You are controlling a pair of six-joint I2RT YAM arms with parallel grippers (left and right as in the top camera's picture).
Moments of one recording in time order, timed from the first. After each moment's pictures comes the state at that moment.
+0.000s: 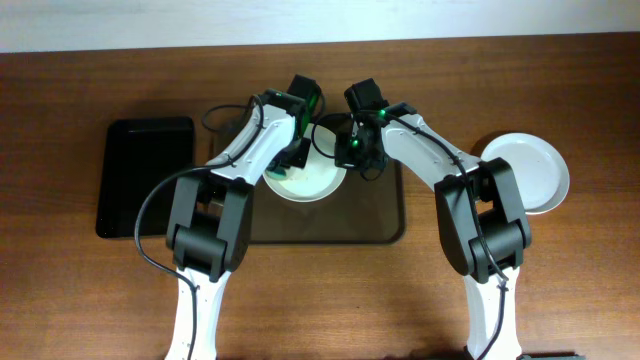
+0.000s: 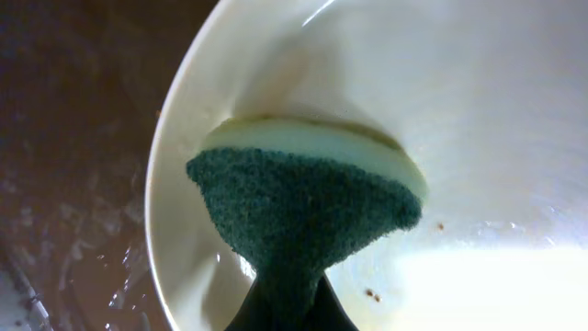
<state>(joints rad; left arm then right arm) -0.41 2.34 1.88 -1.05 -0.23 -0.15 0.37 2.23 1.65 -0.71 -0.23 0.47</state>
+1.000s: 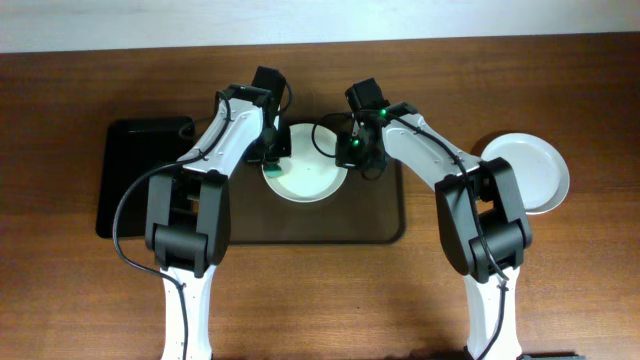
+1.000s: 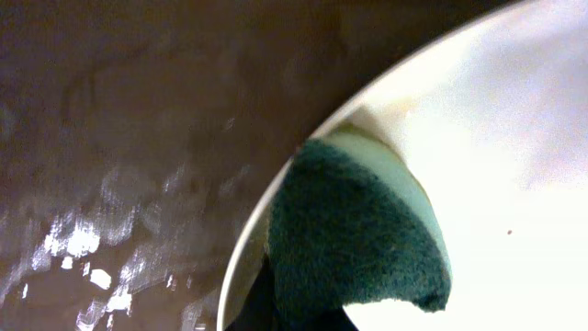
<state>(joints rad) -0.28 2.32 1.86 -1.04 0.02 -0.30 0.37 2.23 1.65 -0.71 -0.23 0.47</state>
